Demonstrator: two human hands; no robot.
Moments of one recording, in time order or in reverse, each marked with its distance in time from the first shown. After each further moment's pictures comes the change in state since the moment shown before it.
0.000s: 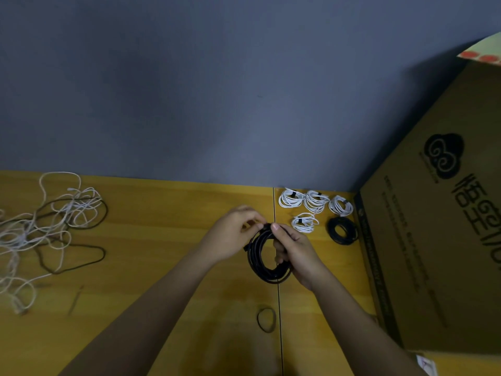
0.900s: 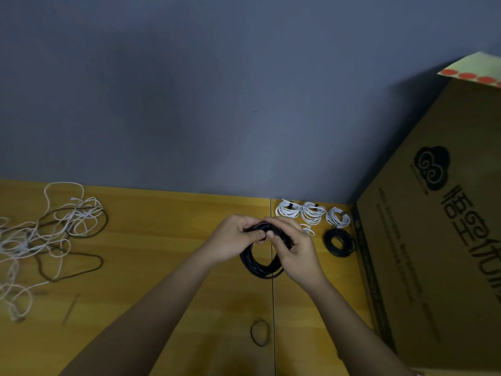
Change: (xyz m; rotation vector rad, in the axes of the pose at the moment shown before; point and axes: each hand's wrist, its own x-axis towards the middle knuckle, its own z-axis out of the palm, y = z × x) left_hand 0.010 0.027 0.007 -0.493 -0.068 -0.233; right_hand -0.001 -0.016 -0.015 -0.547 0.126 -0.628
